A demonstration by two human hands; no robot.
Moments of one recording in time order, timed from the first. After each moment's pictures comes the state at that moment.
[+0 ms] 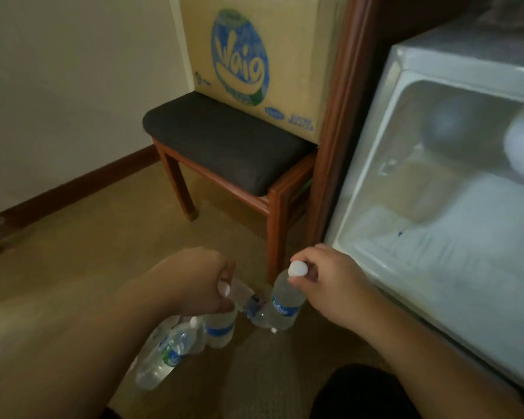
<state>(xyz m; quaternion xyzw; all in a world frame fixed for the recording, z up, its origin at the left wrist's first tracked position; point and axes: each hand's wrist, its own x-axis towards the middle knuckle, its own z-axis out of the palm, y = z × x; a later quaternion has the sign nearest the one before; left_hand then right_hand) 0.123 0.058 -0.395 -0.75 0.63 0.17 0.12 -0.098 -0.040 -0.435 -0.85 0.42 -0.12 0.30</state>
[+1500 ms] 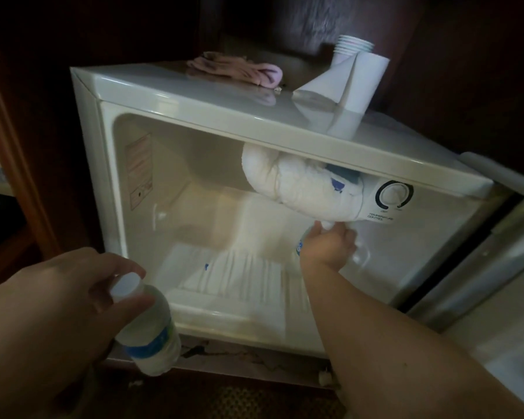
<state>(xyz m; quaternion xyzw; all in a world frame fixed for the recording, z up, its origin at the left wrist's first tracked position) 0.030 -0.102 -0.423 -0.59 0.73 0.18 -0.29 -0.346 -0.247 -0.471 -0.31 0.79 -0.52 -0.08</state>
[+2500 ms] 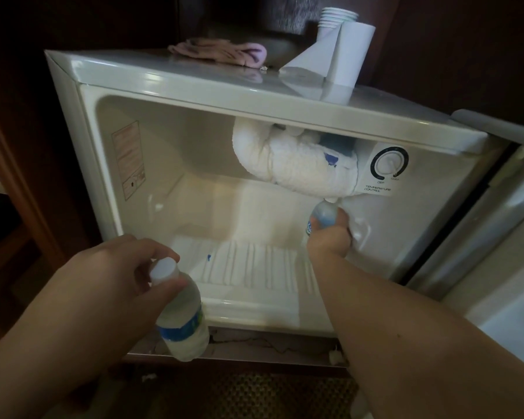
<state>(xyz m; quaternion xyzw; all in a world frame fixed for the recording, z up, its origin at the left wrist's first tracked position) -0.028 -0.091 -0.397 -0.57 0.76 0.12 -0.28 -0.368 -0.234 -0.489 -0.29 0.78 -0.54 0.11</state>
